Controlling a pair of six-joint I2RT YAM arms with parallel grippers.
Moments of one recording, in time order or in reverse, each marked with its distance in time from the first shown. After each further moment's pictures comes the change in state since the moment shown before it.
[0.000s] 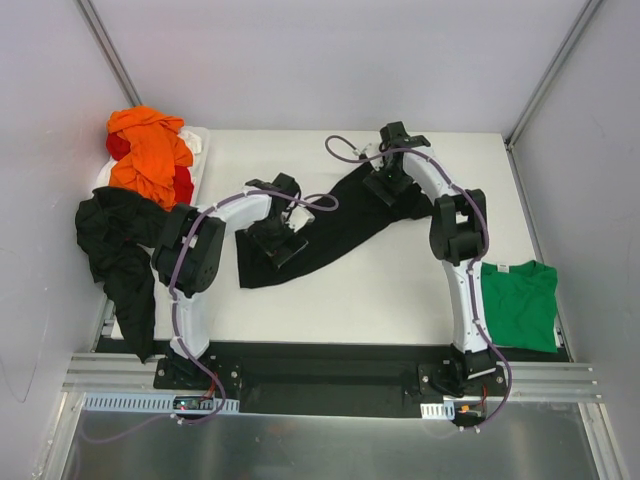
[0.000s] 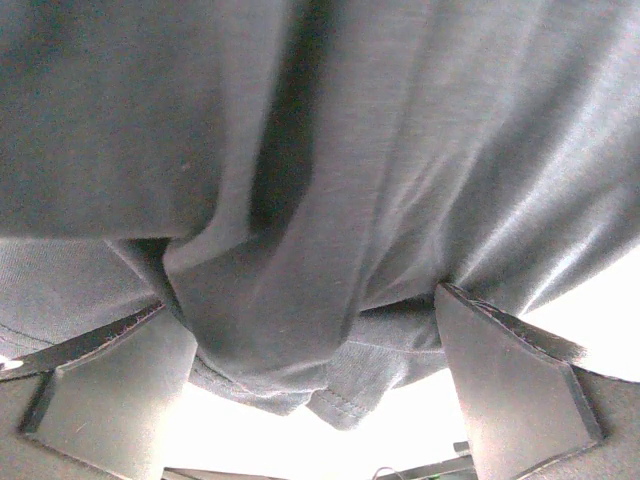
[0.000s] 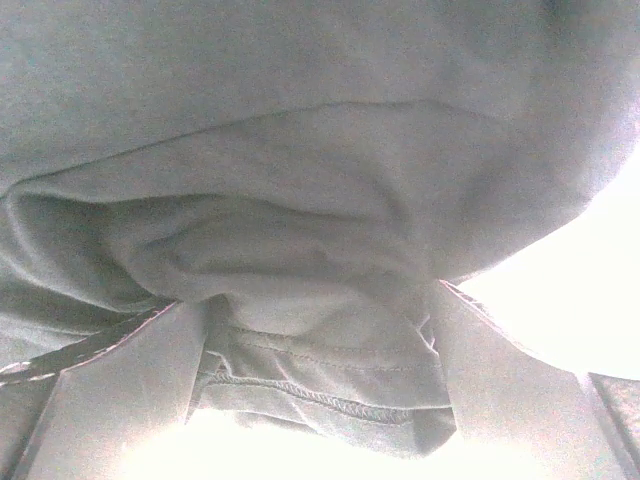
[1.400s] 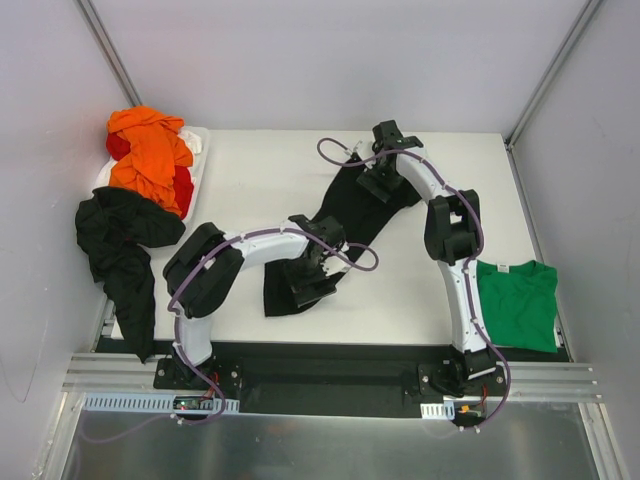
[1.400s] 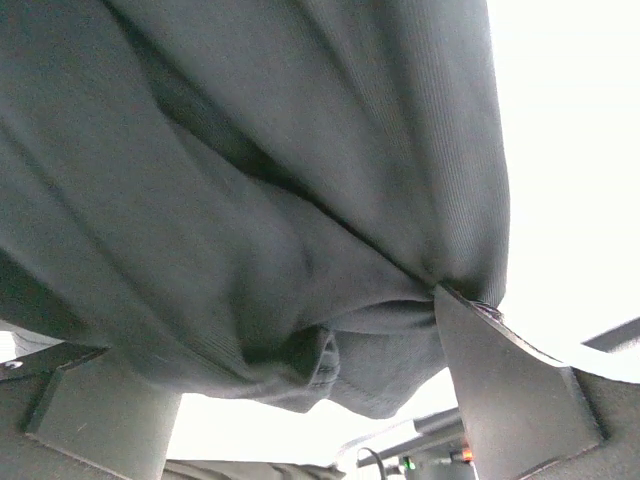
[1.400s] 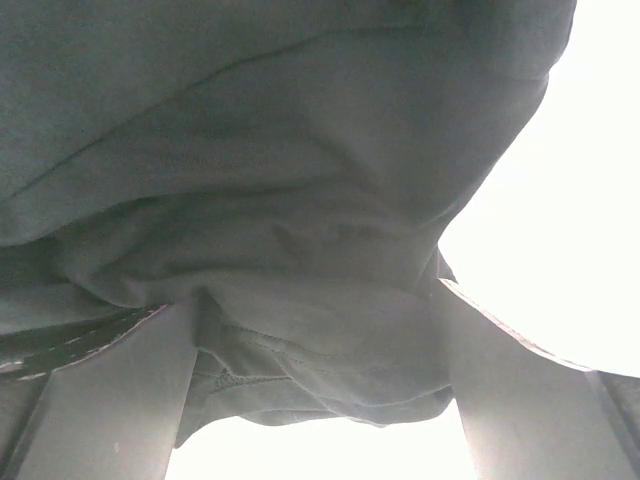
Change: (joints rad) left arm -0.370 -0.050 -0.088 -0.052 -0.051 -0.031; right arm 0.023 0.069 0.095 0.064 0.033 -0.092
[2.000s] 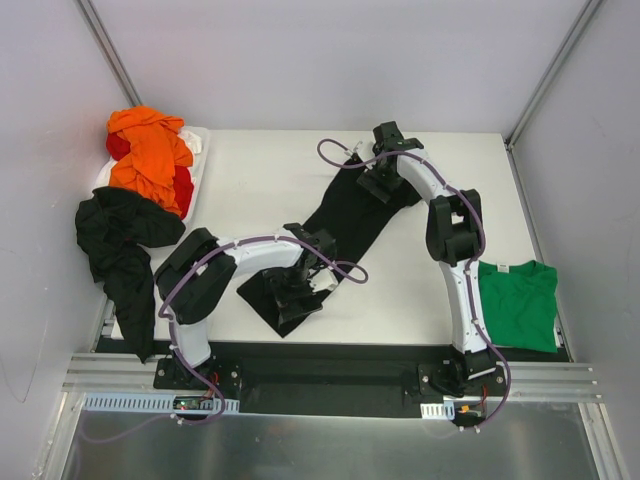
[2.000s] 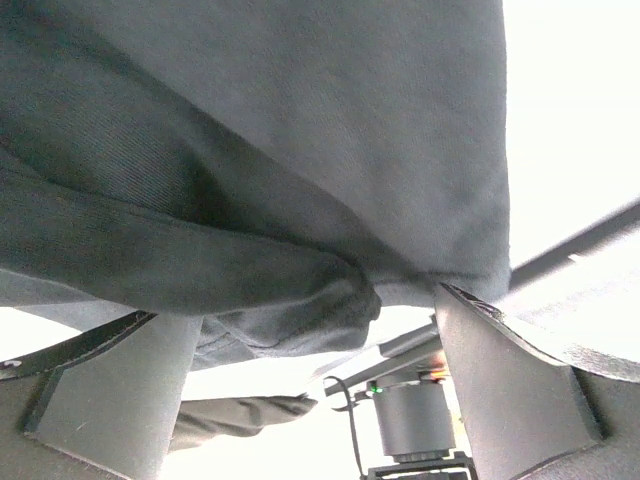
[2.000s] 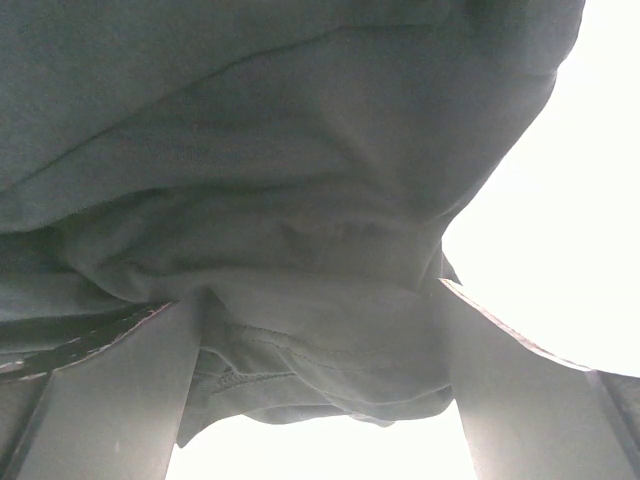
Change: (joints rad) left arm -0.019 -0.071 -0.113 -0.122 0.034 -0.019; right arm 0.002 -0.031 -0.062 0.048 0.001 -0.003
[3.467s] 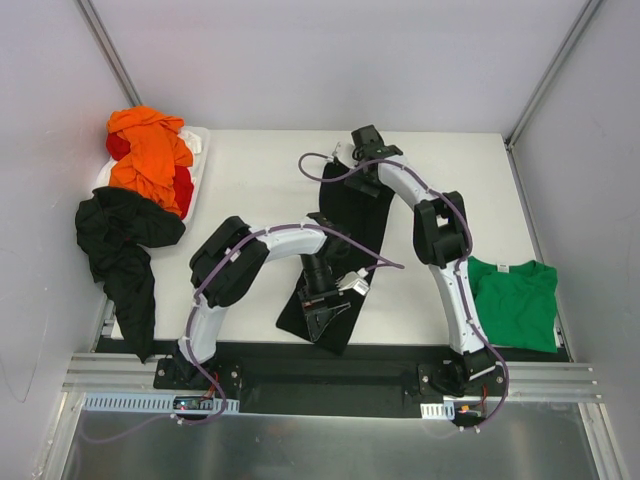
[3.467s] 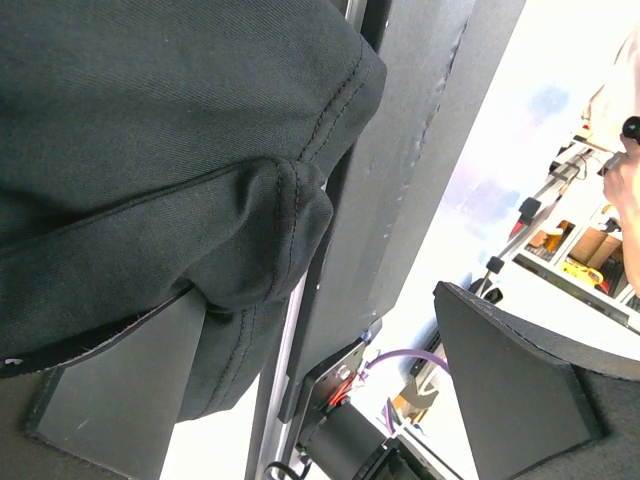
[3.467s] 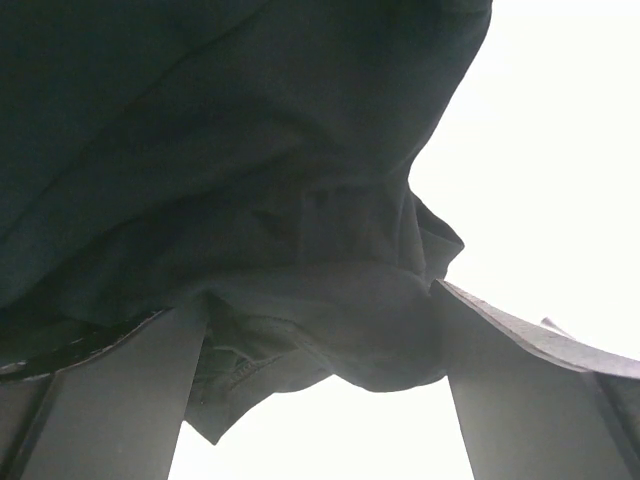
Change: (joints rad) left arm 0.002 0.228 0.248 -0.194 0.694 0.263; right arm 0.088 0.044 0.021 0.170 0.172 -0.171
